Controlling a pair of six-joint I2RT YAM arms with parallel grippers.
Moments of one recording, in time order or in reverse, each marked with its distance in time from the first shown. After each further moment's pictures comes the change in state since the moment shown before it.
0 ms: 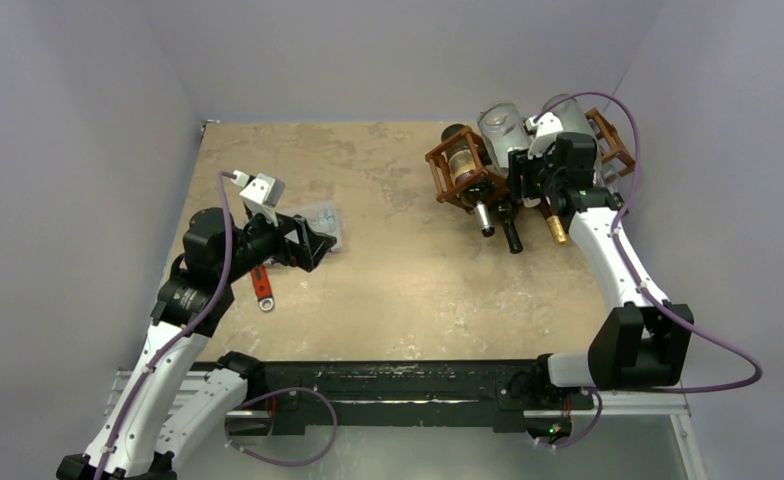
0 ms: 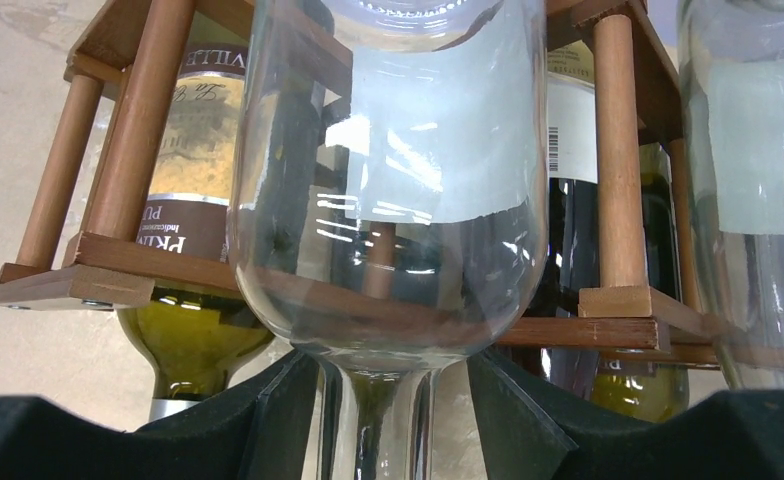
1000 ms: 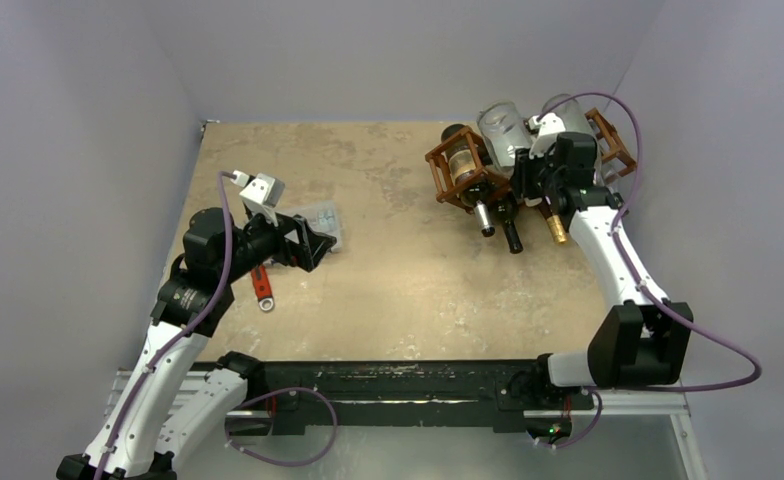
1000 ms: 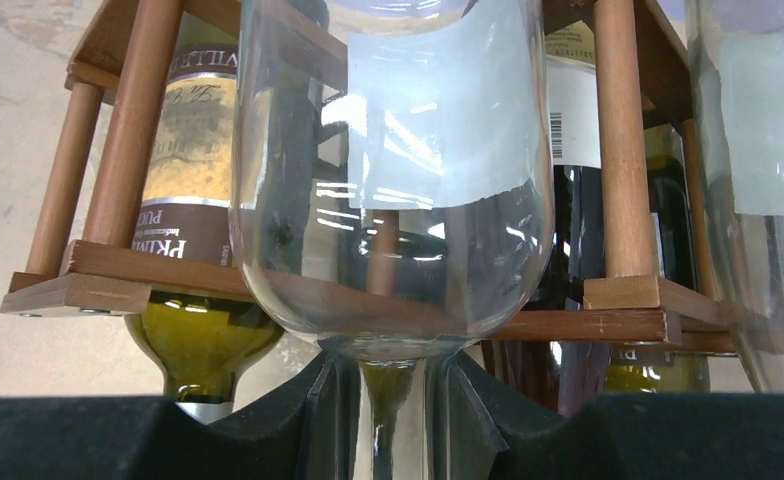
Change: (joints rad) left arm 0.000 0.000 0.000 0.000 -0.002 0.000; right arm -0.001 0.013 0.013 -0.012 -0.005 0.046
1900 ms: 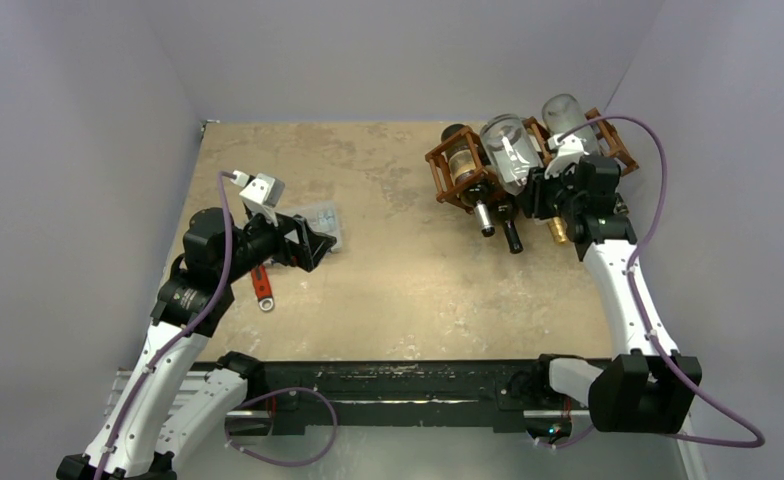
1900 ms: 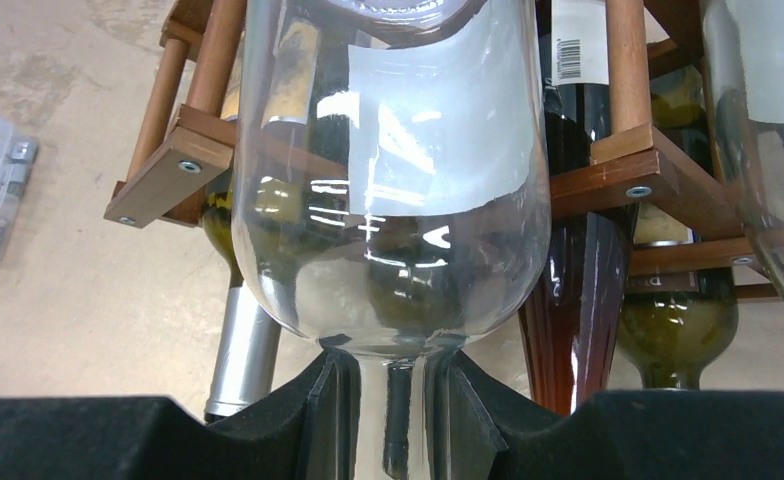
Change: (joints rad) left arm 0.000 0.000 0.000 0.000 0.000 0.000; right arm -0.078 -0.214 -0.145 -0.028 -0.147 0.028
